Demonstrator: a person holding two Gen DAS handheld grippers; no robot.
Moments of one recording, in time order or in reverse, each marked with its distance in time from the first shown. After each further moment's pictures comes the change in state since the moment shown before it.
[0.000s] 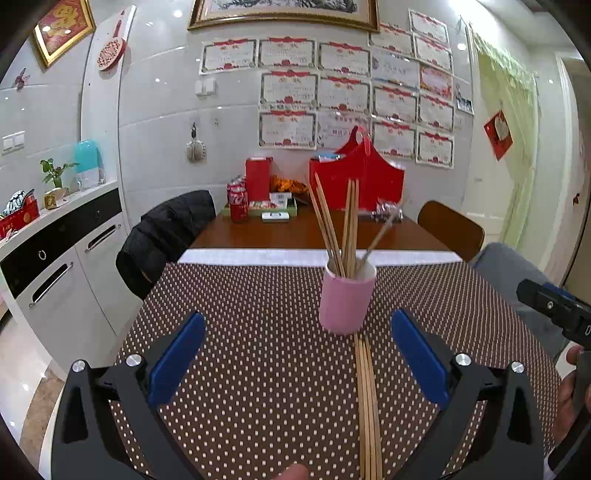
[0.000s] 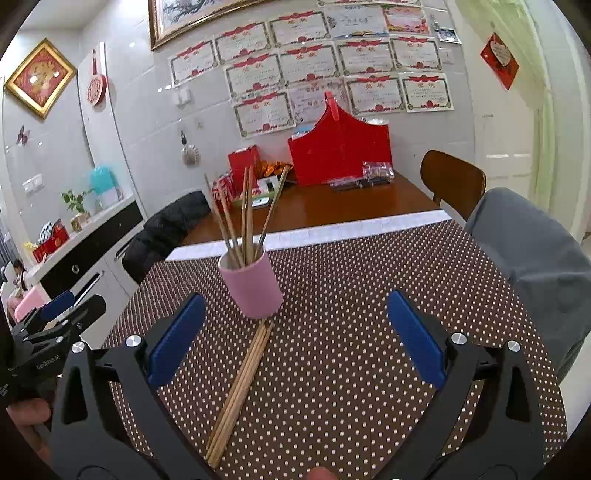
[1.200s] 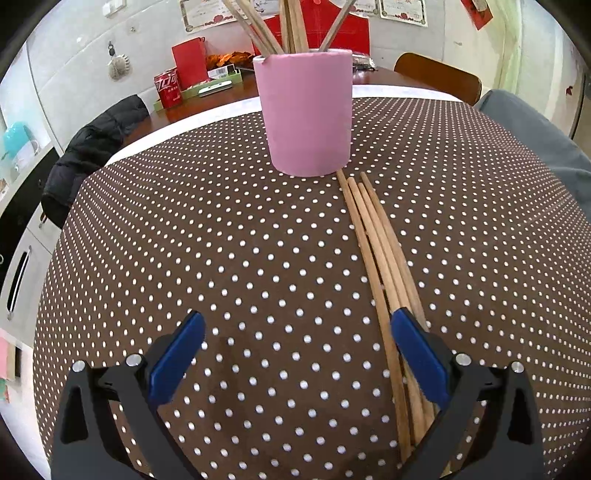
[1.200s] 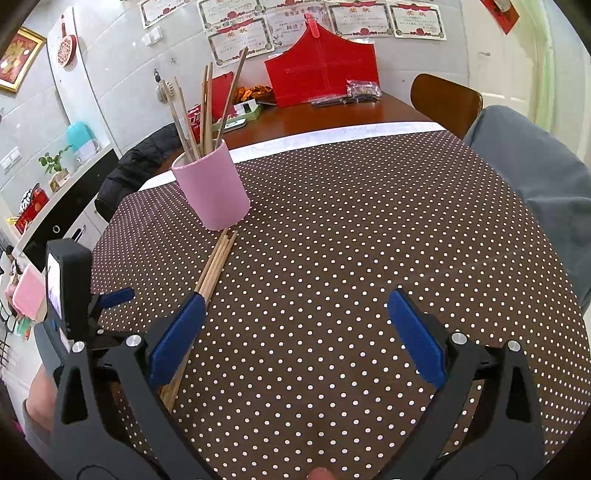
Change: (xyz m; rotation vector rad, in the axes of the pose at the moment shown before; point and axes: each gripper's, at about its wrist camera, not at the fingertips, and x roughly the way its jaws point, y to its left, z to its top) left arm 0.170 -0.052 -0.100 0.221 0.457 -0.061; right arm 0.059 -0.033 -0.069 0.045 0.254 -0.041
